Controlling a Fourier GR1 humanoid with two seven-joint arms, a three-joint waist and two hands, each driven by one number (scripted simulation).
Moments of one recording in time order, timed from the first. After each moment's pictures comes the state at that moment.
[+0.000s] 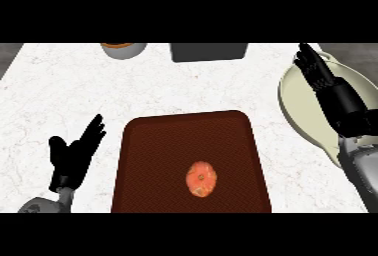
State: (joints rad) left arm -0.07 0.42 -0.31 -1.39 0.36 0.25 0.10; right arm -0.39 -0.49 0.16 -1.48 -0.21 -0.02 -0.06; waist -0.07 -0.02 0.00
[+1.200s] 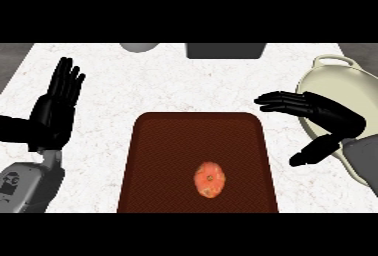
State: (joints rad) left arm -0.27 0.39 -0.12 -1.51 0.35 0.29 -0.03; right arm -0.48 -0.64 0.35 -1.28 0.21 0.33 -0.76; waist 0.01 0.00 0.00
